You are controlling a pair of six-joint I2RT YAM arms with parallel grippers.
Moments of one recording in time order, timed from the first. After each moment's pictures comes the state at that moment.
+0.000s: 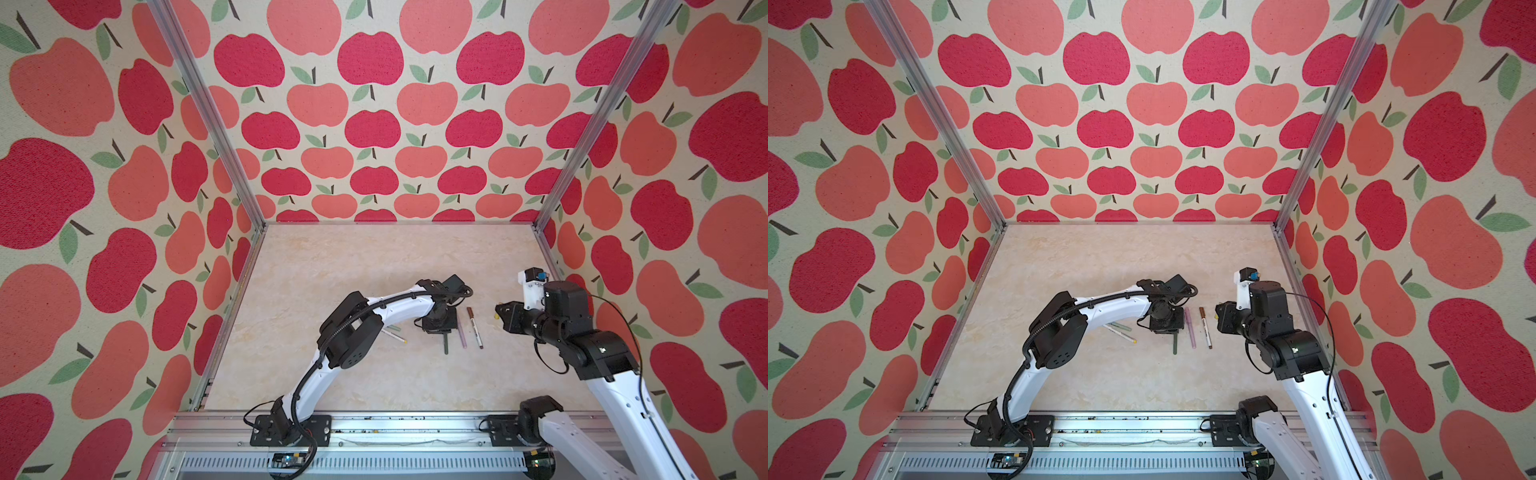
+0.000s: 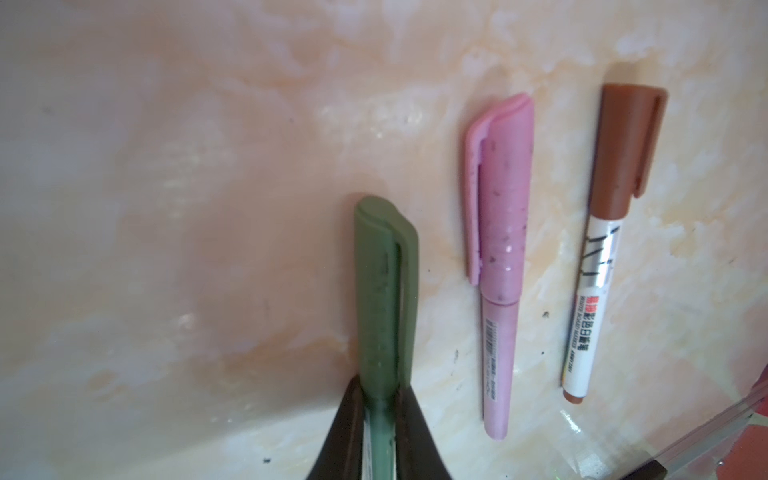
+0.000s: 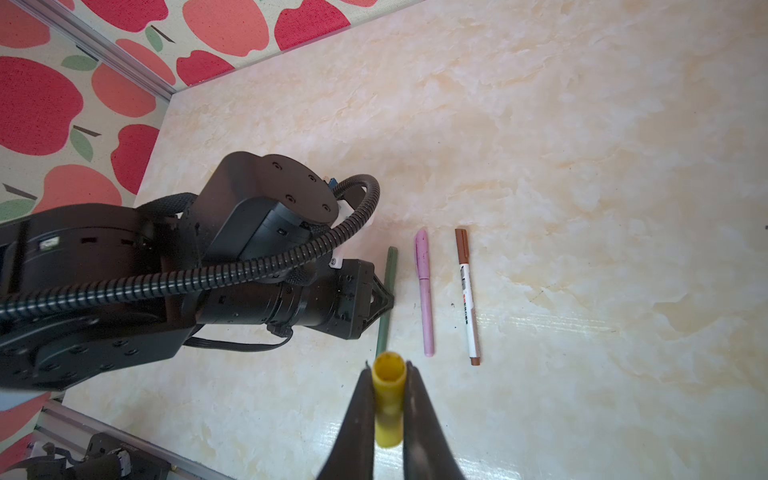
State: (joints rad) left arm -0.96 2.28 1.78 -0.77 0.19 -0.89; right arm 0.32 0.74 0.94 -0.91 -0.17 0.37
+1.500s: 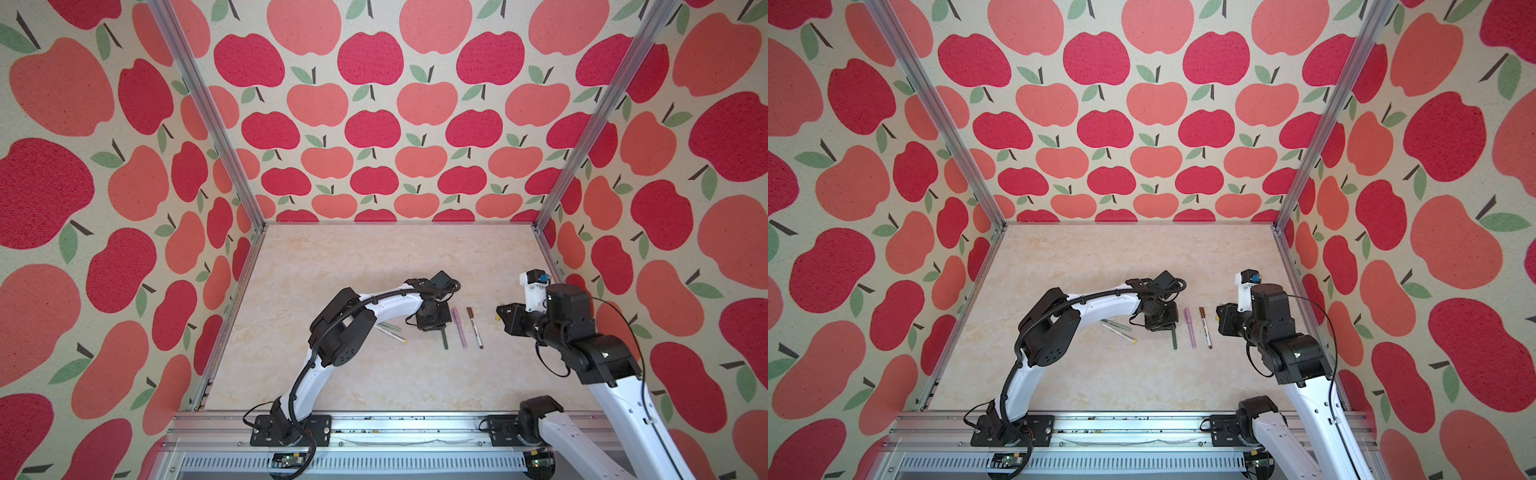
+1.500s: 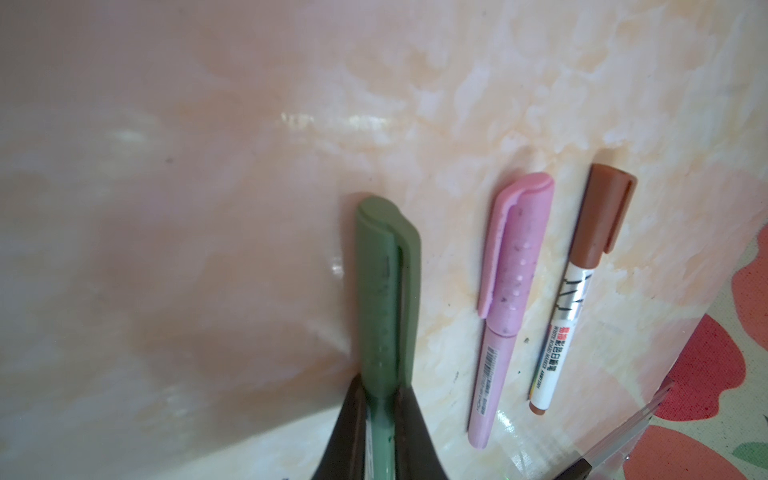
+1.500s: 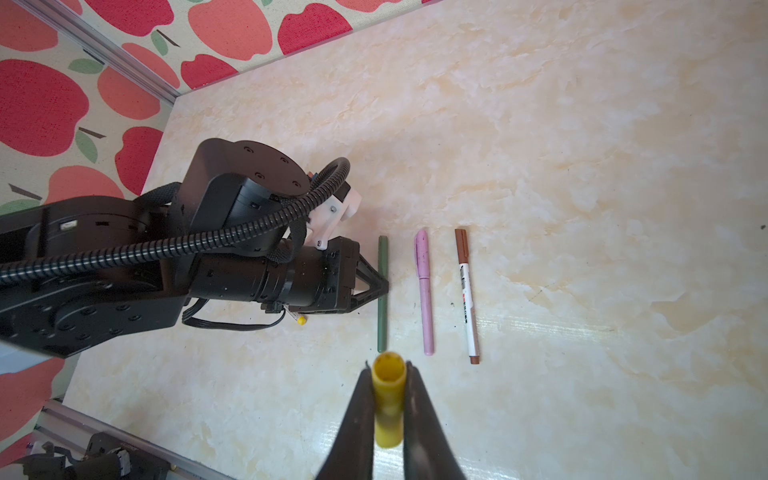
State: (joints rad) left arm -0.91 2.22 1.65 -0.62 0.25 -0.98; right arm 0.32 0.72 0.94 -0.92 -0.17 0.37
